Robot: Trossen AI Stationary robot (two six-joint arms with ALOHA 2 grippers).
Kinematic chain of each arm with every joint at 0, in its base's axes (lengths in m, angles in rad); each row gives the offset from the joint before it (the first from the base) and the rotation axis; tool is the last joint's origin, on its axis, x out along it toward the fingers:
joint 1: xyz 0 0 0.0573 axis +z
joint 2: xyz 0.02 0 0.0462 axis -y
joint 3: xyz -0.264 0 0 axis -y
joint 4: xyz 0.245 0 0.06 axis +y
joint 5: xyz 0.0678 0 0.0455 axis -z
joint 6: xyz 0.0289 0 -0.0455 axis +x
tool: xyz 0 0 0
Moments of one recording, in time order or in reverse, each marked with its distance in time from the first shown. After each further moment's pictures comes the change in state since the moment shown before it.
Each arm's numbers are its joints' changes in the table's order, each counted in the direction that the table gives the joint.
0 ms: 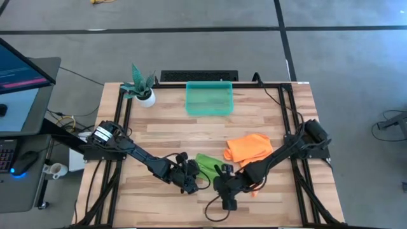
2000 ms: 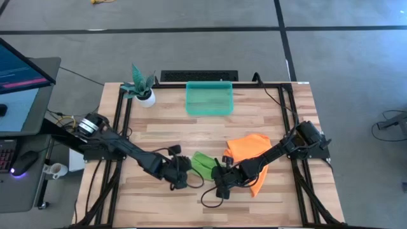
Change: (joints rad) left arm -0.015 0.206 0.001 0.295 -0.048 0.192; right arm -0.060 -0.106 -0.122 -0.119 0.124 0.089
